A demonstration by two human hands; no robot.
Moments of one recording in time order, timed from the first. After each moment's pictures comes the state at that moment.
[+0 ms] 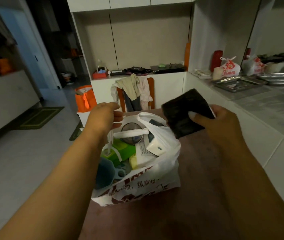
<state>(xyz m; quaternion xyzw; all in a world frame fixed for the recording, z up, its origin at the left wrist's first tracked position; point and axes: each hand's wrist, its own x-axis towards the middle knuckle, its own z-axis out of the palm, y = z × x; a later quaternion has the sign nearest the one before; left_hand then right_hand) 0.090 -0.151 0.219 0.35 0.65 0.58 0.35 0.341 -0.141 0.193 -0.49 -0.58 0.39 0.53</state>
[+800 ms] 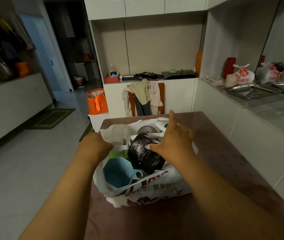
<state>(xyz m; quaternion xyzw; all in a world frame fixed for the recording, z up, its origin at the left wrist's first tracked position) 0.020 -0.193 0.173 0.40 0.88 0.22 0.12 0.220 -0.138 0.160 -0.58 -0.77 0.10 0.26</state>
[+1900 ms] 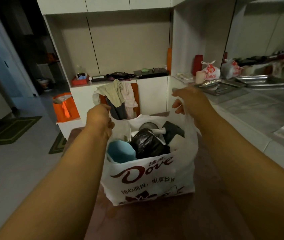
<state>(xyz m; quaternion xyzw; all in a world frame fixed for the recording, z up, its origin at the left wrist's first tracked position) 0.097 -0.055 0.223 0.20 0.60 0.63 0.45 0.313 -0.015 0.234 -0.57 -0.57 0.38 0.46</state>
